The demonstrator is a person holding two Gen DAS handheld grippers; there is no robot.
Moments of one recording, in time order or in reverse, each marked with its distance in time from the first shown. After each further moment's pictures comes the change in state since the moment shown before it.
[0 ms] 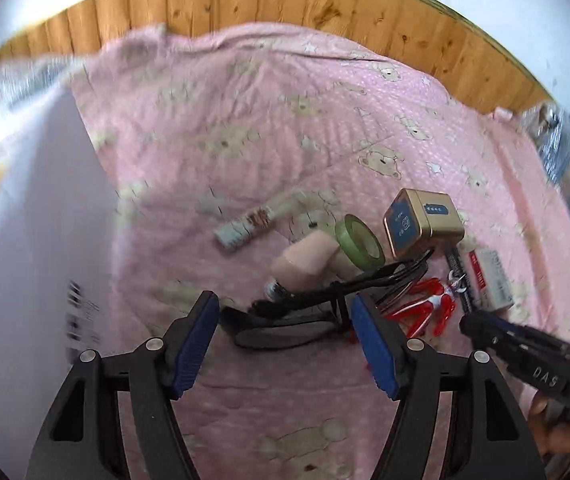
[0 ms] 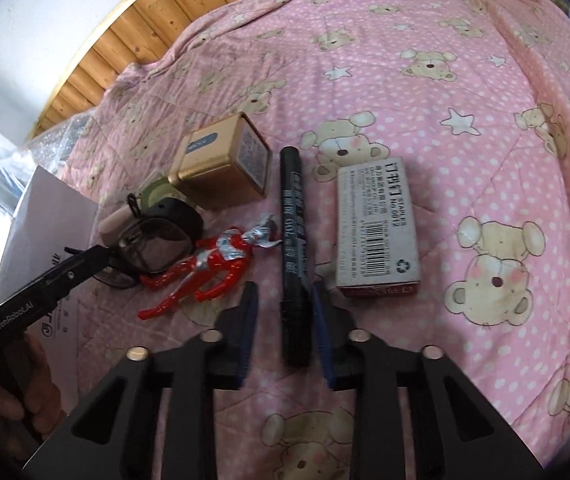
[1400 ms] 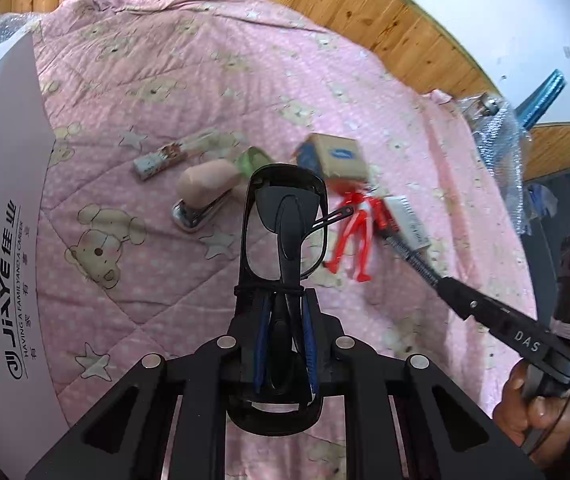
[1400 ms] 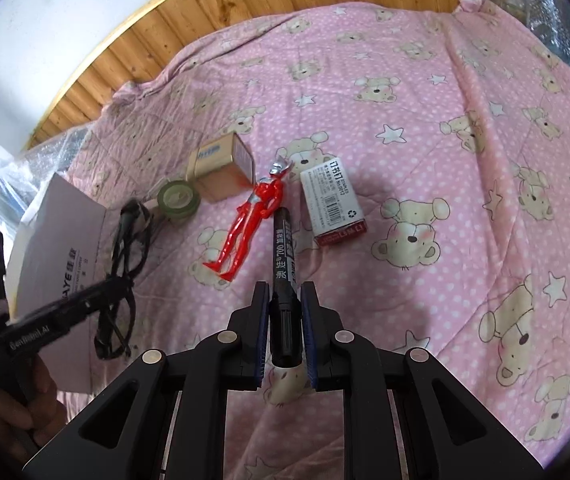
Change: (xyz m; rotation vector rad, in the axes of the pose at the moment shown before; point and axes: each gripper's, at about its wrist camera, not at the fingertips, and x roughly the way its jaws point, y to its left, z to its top) left arm -0.035 -0.023 -0.025 0.024 0.101 -0.254; right arm -0.069 0.007 -0.023 -0.005 -0.036 -0.079
